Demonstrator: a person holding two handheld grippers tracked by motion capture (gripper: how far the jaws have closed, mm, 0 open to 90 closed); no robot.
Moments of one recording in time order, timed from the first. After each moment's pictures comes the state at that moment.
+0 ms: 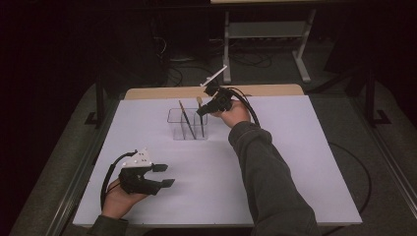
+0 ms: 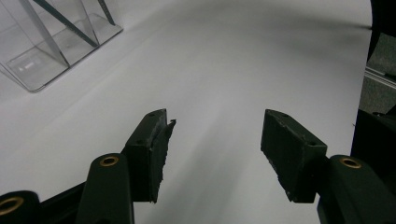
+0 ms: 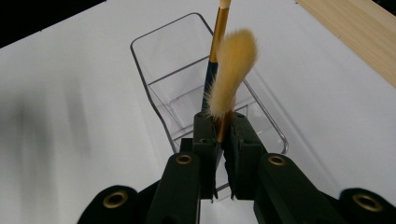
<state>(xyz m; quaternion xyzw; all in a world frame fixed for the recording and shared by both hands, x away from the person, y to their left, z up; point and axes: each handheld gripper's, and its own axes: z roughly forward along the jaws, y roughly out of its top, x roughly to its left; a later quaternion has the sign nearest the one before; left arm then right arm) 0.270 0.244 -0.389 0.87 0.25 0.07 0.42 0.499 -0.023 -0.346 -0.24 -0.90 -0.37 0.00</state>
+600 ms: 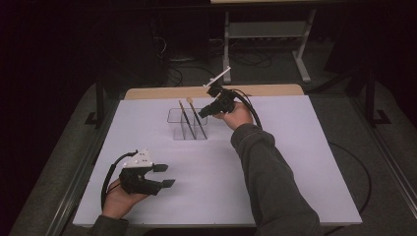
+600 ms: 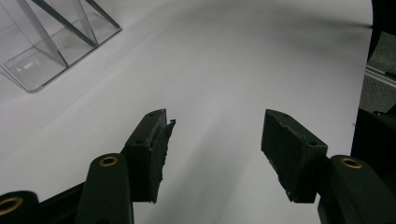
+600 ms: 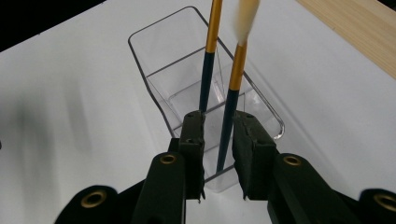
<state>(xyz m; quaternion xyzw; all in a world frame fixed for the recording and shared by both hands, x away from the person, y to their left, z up) 0.270 0.243 -0.389 0.87 0.25 0.07 0.42 0.494 -0.032 -0.348 -0.26 -0.89 -0.37 0.00</state>
